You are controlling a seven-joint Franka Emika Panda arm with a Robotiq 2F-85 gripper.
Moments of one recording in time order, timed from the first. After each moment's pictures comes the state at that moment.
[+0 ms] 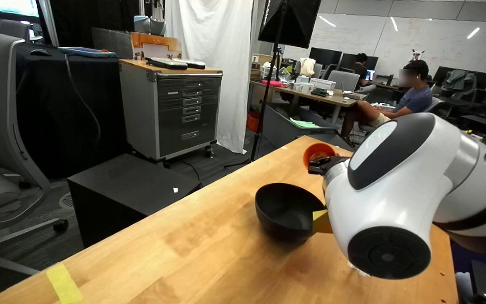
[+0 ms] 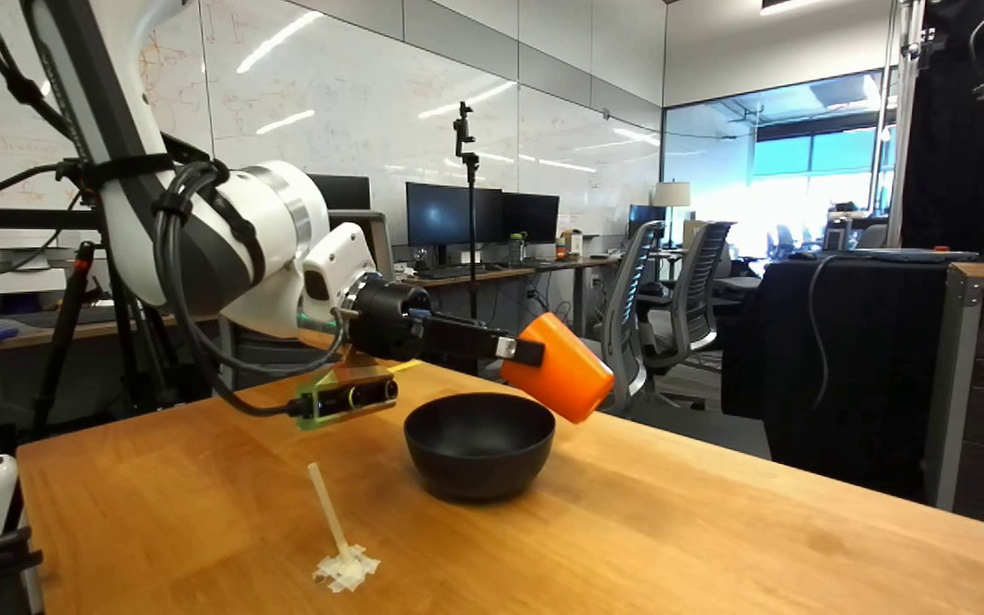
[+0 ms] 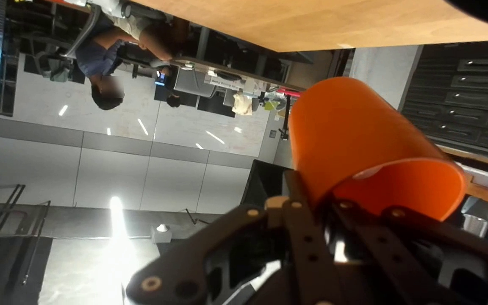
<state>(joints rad) 0.43 0.45 -0.17 -2.32 -1.69 1.84 2.55</state>
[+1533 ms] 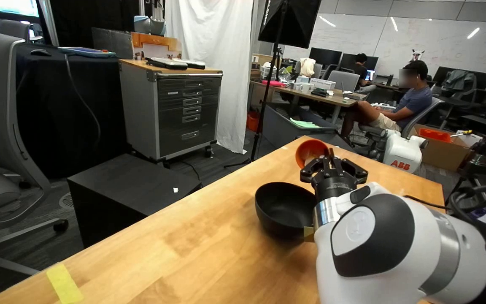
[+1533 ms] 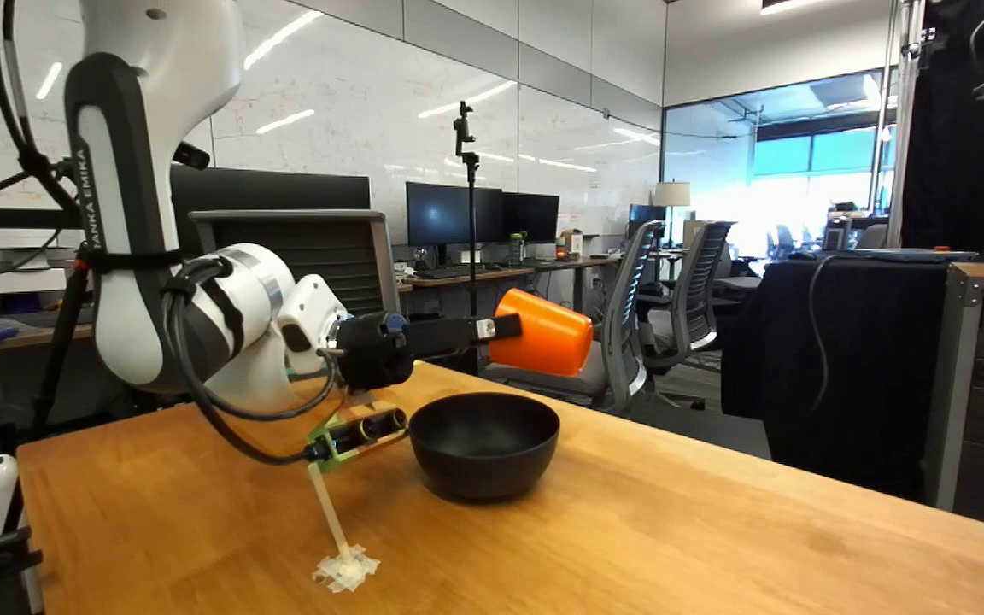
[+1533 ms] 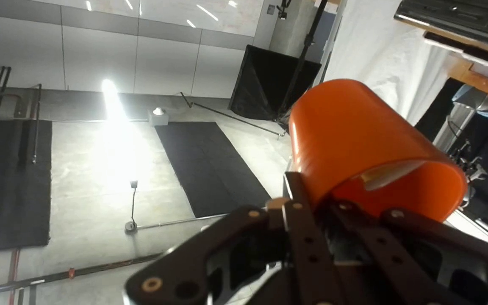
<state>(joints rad) 0.25 0.66 0.13 -2.25 -1.87 1.32 2.66</state>
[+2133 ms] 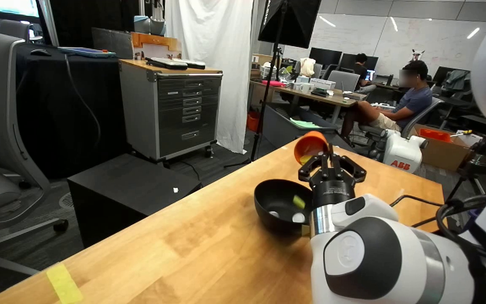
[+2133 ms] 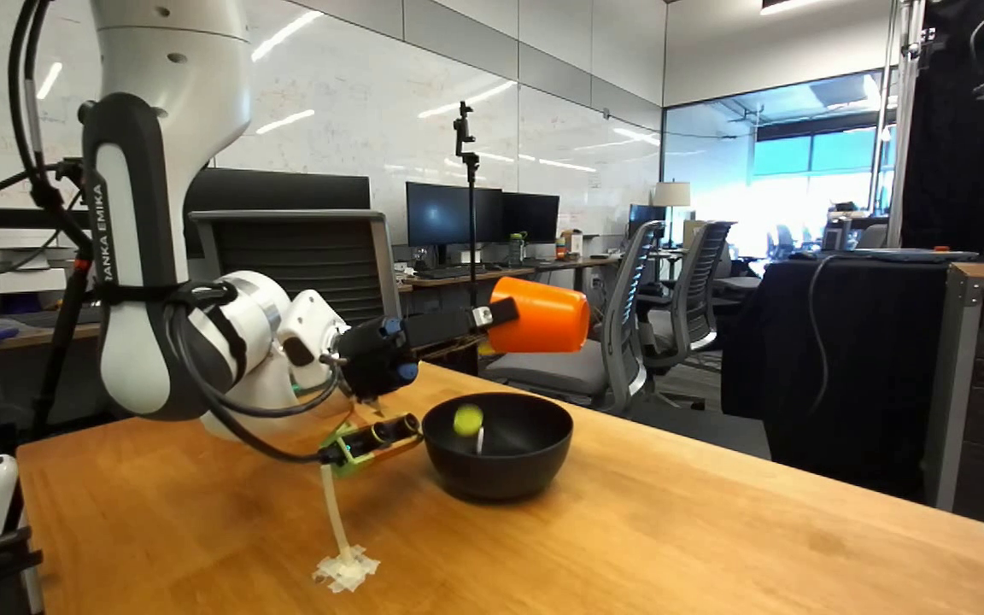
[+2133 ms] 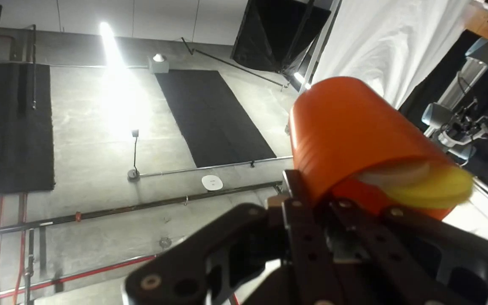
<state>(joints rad) 0.25 0.75 0.14 -2.21 -1.92 1.16 2.66</state>
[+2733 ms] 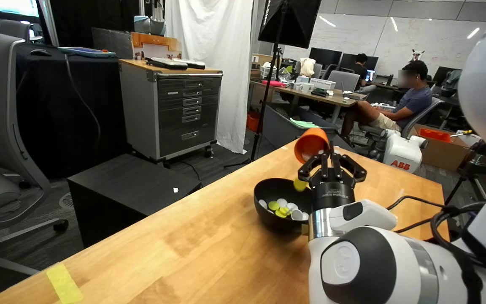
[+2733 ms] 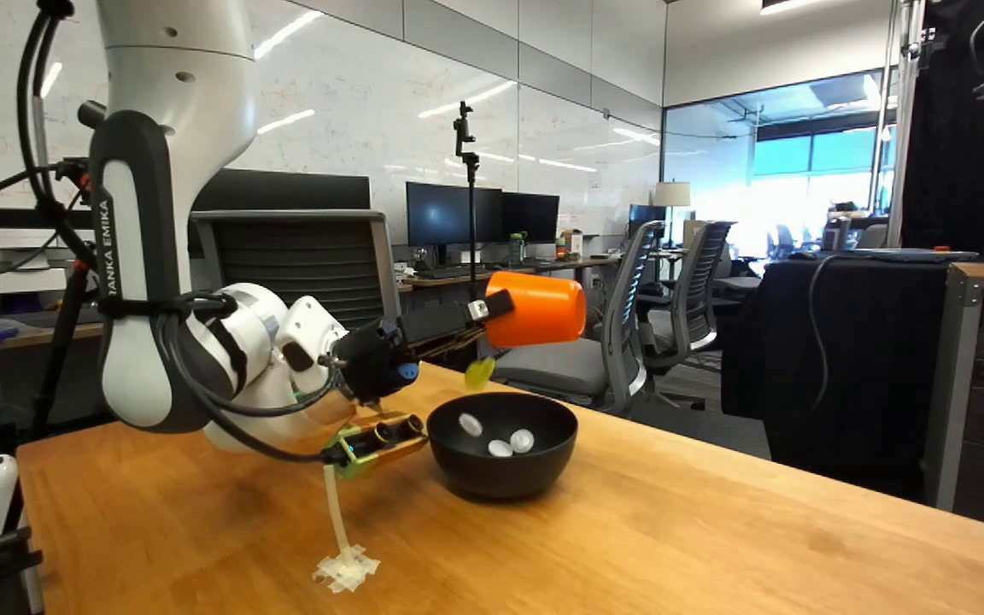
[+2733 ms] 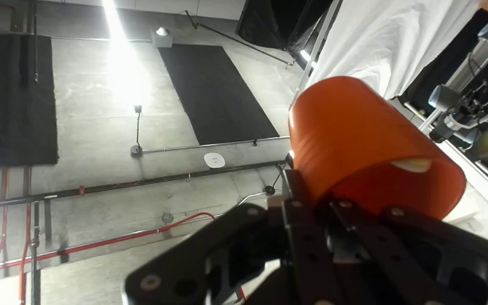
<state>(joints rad) 0.25 0.79 0.14 -2.19 -1.93 1.08 2.65</state>
